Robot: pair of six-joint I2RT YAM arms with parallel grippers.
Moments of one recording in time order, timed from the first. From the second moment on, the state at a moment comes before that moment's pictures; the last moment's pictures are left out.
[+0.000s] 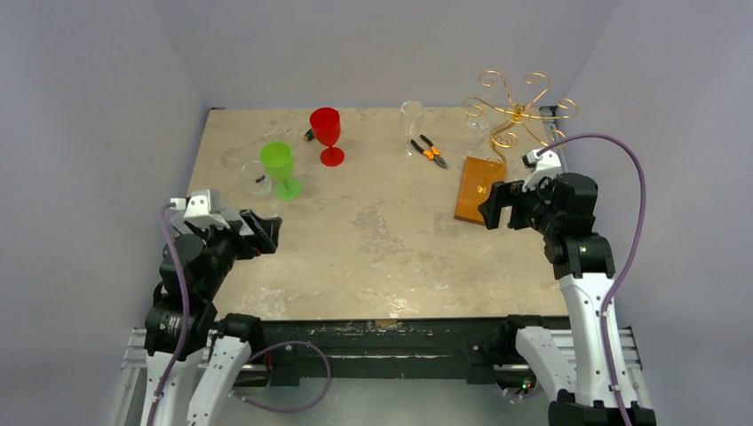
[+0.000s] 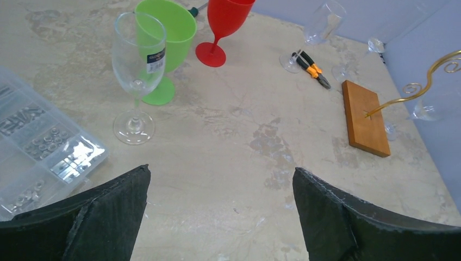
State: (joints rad) left arm -0.14 0.37 0.81 -0.66 0.03 -0.38; right arm -0.03 0.80 0.98 -0.68 -0.31 0.00
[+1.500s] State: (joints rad) left arm -0.05 1.20 1.36 -0.74 0.01 -0.25; right arm -0.02 1.01 1.01 -0.90 -0.91 -0.60
